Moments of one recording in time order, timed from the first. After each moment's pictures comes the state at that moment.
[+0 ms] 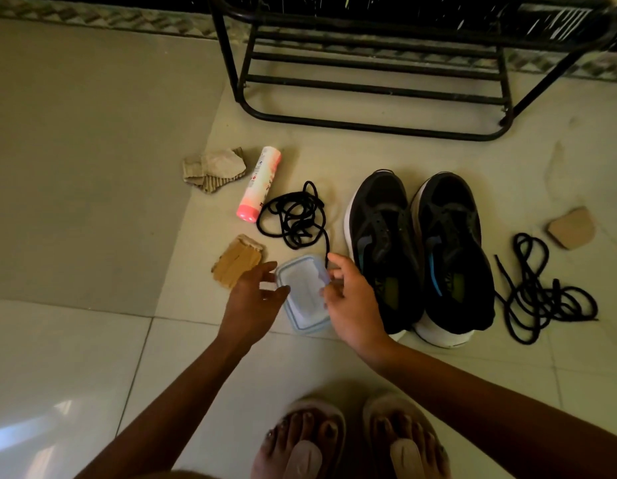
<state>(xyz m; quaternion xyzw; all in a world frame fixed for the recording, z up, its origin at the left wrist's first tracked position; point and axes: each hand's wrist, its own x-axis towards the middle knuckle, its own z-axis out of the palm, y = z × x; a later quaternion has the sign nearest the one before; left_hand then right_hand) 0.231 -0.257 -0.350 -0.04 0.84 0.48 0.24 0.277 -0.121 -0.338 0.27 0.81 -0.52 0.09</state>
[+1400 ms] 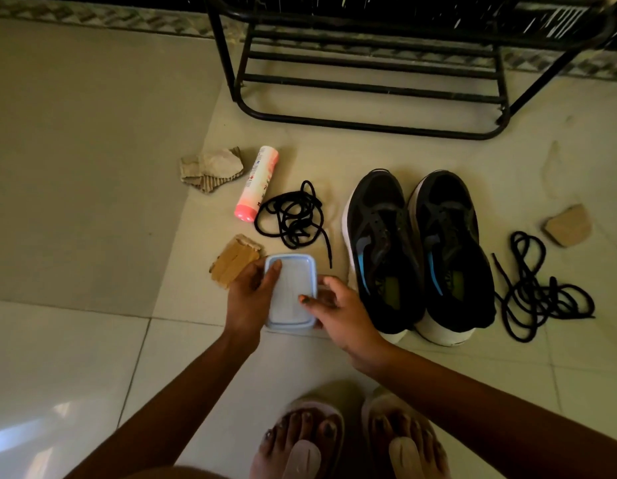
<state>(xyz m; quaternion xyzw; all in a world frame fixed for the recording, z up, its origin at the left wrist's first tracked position) 0.230 -0.245 -0.367 -0.13 0.76 0.61 0.15 0.285 -0.128 -0.353 0.30 0.68 -0.65 0.16</state>
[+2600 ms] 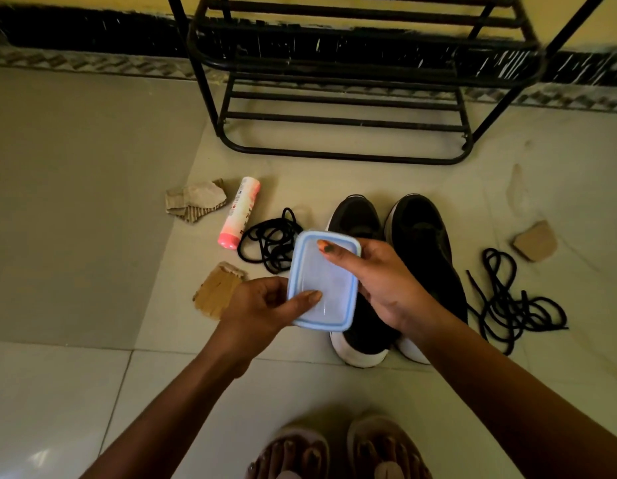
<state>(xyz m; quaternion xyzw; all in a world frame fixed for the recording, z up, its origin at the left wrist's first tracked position) 0.232 -0.222 -0.288 0.00 0.74 0.61 0.30 0.253 -0.060 -0.272 0.23 0.61 -0.75 0.07</state>
